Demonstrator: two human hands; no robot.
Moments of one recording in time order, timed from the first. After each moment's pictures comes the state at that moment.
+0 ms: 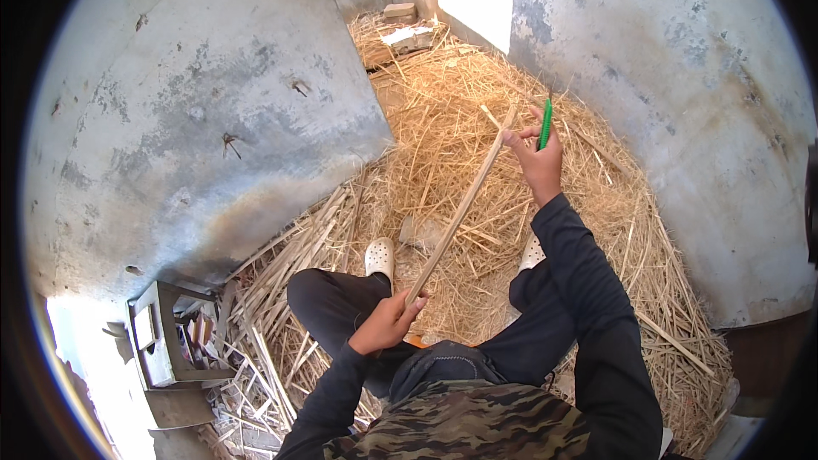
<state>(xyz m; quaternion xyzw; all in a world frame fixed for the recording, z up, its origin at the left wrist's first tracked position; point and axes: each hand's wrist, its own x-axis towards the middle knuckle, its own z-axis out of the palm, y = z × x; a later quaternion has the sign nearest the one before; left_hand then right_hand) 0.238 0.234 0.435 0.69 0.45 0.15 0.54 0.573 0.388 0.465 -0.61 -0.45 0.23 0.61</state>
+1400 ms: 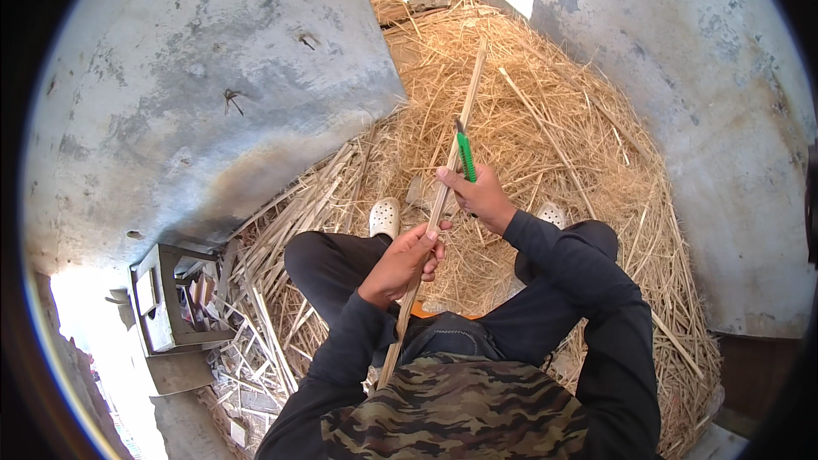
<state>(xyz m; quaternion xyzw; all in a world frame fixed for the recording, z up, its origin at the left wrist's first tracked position) 0.270 0.272 0.444 0.34 0.37 0.25 0.83 0.467 0.344 0.412 -0.45 -0.43 0.65 0.43</state>
